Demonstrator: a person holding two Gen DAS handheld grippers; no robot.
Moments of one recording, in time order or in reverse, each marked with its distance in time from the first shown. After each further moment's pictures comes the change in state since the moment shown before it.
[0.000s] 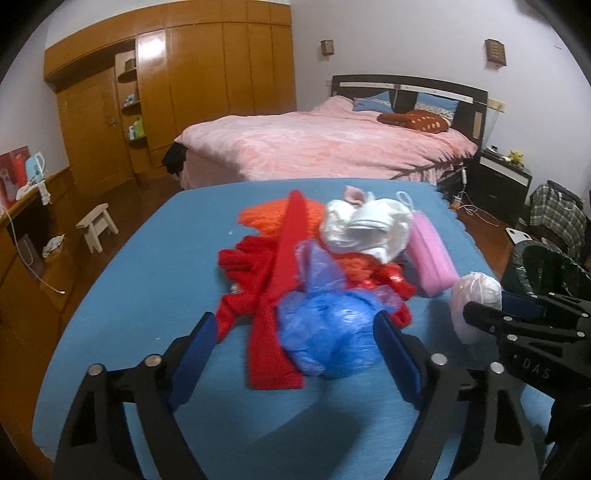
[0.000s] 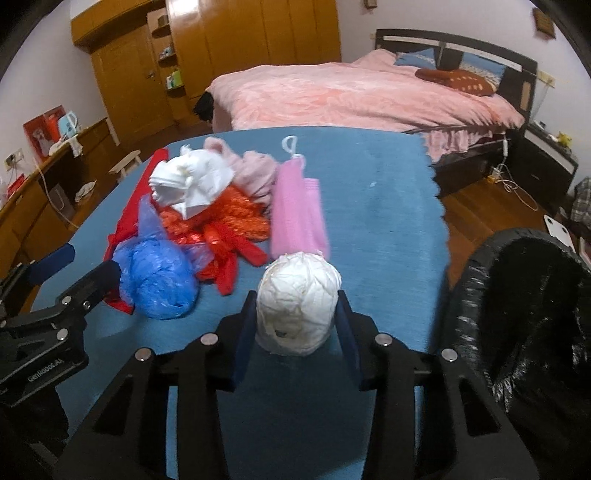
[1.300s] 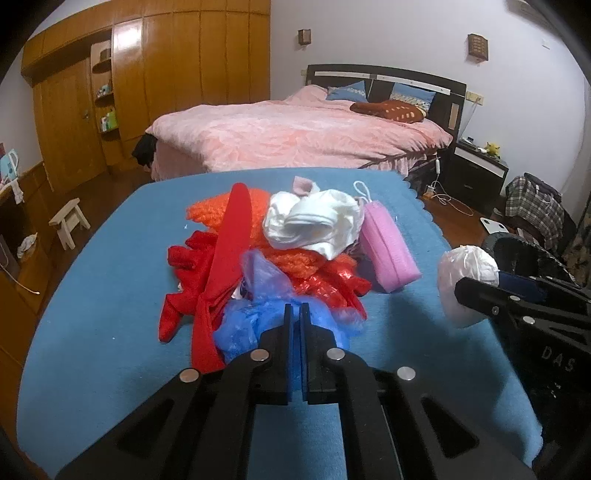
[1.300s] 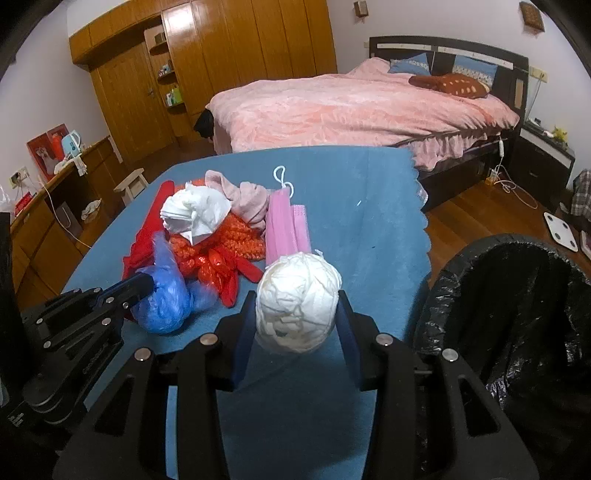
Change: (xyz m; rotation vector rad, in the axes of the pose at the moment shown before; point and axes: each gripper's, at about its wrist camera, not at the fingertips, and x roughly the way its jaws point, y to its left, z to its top) left arm 0.010 -0.022 0.005 0.015 0.051 -0.109; right arm -0.026 -0.013 0.006 0.024 -0.047 0.031
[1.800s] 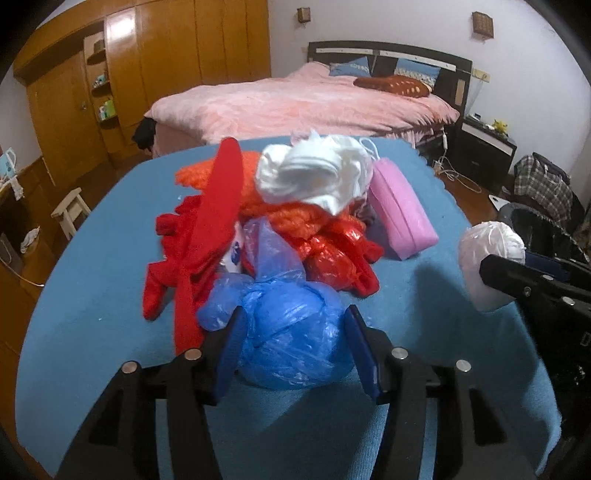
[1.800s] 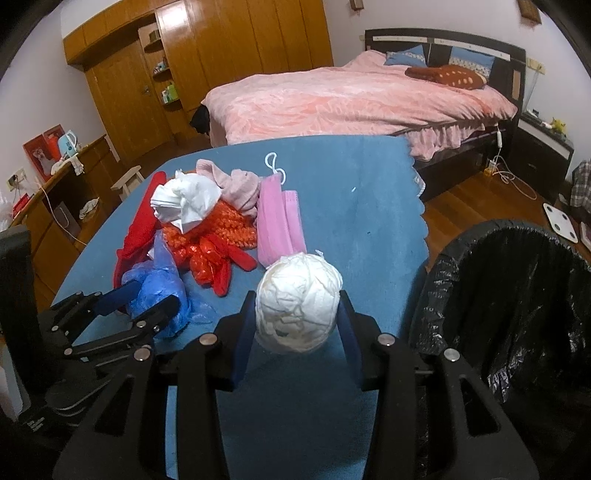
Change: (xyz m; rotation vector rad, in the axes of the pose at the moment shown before) left arm 0.031 -0.008 -0.013 0.025 0.104 0.031; right arm 0.009 -0.004 -0.009 0.021 0.029 -0.002
